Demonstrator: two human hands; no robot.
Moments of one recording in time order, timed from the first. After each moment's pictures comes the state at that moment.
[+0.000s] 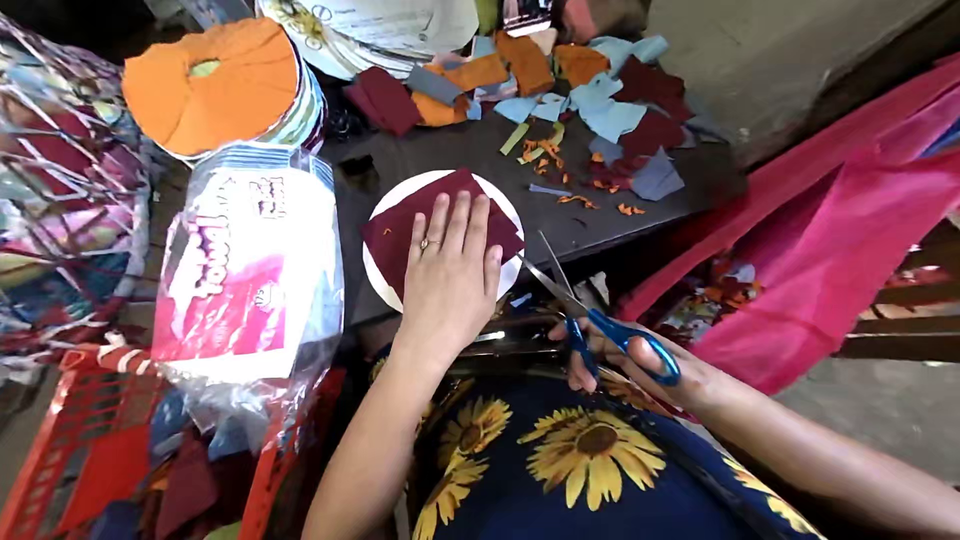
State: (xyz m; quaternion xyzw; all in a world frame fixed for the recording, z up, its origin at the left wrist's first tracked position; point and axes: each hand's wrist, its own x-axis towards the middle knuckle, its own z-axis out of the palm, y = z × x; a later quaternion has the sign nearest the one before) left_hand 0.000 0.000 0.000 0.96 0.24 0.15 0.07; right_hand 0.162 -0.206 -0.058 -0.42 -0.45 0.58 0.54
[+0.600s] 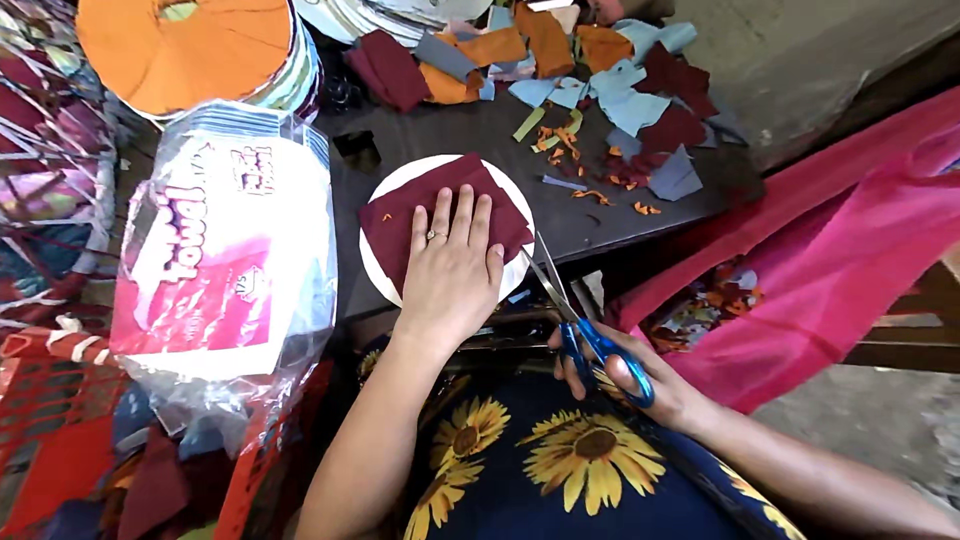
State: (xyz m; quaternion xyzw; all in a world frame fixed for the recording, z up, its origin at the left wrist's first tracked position) left_hand 0.005 0.008 -0.014 0.96 0.27 0.05 0.05; right_hand 0.141 -0.203 -0.055 -0.52 -0.48 0.48 0.52
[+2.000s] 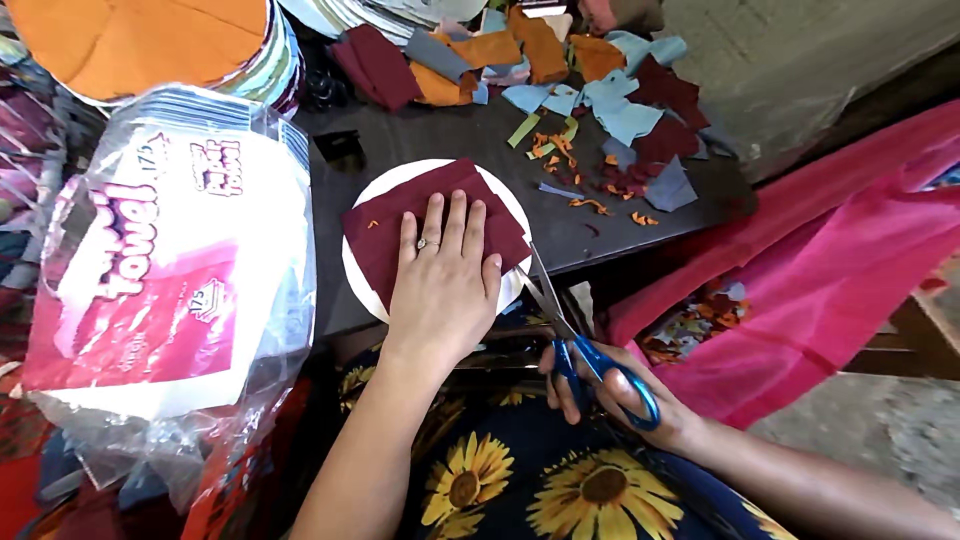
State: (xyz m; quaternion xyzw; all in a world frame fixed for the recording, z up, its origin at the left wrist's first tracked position) left_hand 0.006 0.008 -0.016 0.96 0.27 0.06 0.05; right_hand 0.137 -0.195 -0.067 -0.46 -0.47 0.51 0.56
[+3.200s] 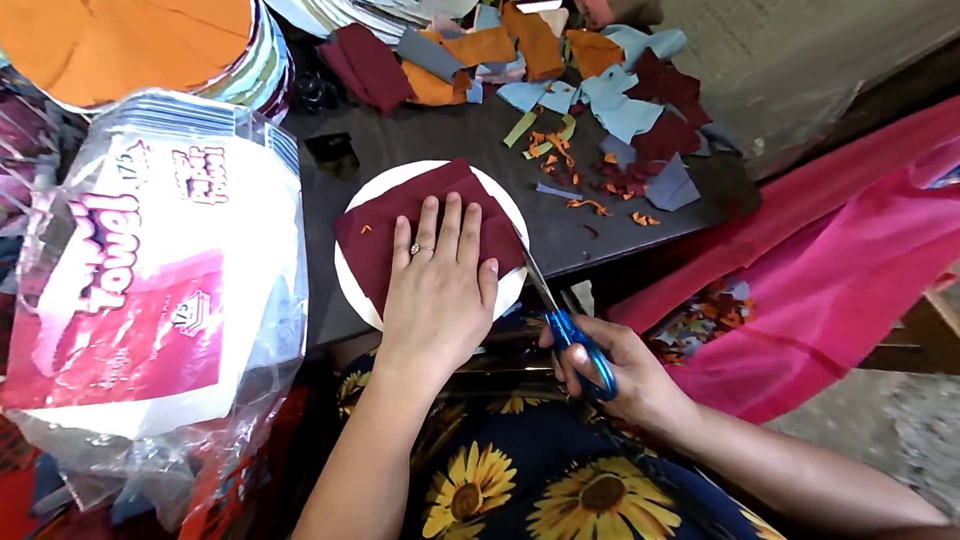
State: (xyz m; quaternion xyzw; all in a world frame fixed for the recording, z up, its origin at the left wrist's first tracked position) left_hand 0.004 0.008 -0.019 0.96 0.27 0.08 0.05; right_hand 0.134 -0.176 -0.051 -0.60 -0.40 0.43 0.54
